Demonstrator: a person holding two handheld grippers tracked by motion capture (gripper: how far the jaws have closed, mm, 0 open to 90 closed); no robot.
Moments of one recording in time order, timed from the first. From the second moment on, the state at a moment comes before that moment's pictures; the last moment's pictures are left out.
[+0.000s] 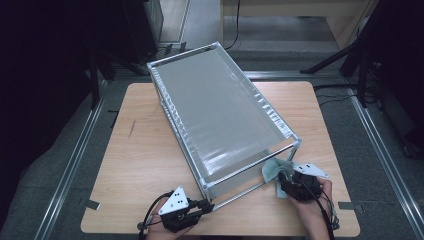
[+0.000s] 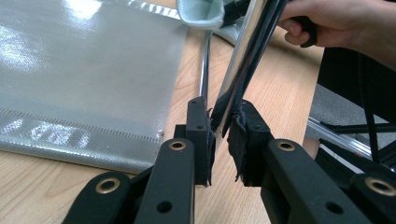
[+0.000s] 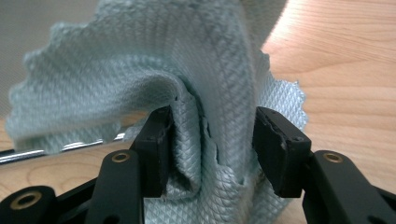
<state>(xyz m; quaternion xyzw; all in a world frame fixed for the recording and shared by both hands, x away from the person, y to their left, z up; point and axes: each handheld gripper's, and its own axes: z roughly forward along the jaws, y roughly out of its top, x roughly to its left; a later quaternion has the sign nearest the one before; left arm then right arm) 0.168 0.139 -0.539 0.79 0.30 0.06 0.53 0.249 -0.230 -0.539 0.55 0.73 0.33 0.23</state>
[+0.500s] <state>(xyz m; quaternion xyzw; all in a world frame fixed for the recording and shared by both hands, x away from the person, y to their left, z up) 0.168 0.137 -0.539 0.80 0.29 0.05 0.52 0.247 -0.227 -0.498 0.53 0.69 0.40 0.29</state>
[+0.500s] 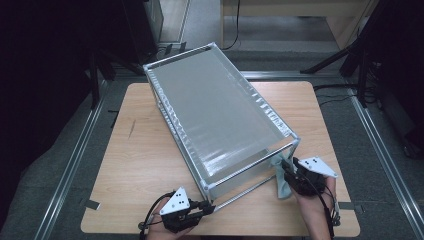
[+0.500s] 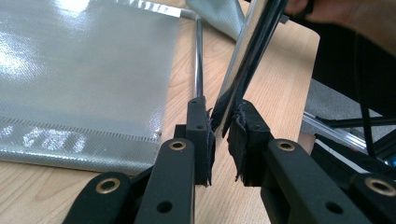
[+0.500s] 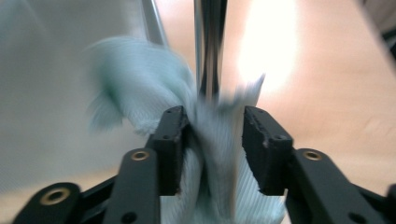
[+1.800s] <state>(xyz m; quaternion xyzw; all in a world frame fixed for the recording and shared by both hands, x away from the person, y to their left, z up) 0.169 0.137 -0.541 0.80 0.29 0.05 0.52 0.253 -0.226 -0.499 0.53 0.69 0.42 0.27</state>
